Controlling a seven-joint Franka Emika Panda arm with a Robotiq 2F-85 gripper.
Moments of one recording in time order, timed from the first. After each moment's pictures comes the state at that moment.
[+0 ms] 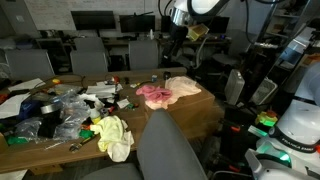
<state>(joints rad) -0.07 -0.16 -0.03 -2.30 -0.10 2.39 0.00</state>
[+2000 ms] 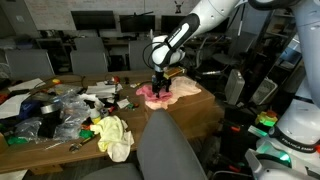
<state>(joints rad) -0.13 0.56 -0.04 -1.89 0.06 2.33 0.00</state>
